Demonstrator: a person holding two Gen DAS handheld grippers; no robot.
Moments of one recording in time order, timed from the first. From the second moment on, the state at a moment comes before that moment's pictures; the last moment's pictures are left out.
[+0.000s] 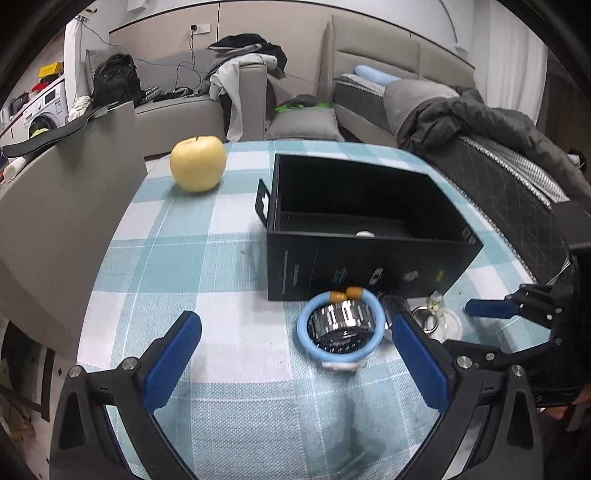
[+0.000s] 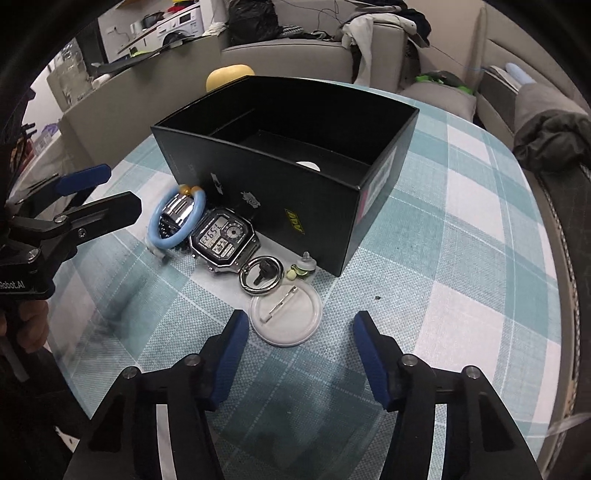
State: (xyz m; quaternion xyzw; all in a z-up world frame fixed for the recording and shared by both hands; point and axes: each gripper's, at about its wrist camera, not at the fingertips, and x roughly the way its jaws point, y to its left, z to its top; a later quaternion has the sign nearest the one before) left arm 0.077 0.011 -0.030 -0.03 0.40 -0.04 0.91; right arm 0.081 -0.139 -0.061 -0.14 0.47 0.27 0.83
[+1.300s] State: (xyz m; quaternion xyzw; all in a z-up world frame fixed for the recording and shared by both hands) left arm 0.105 0.001 -0.054 -0.04 0.47 -0.06 0.88; right arm 0.069 -0.162 -0.033 -0.07 0.45 0.32 0.83
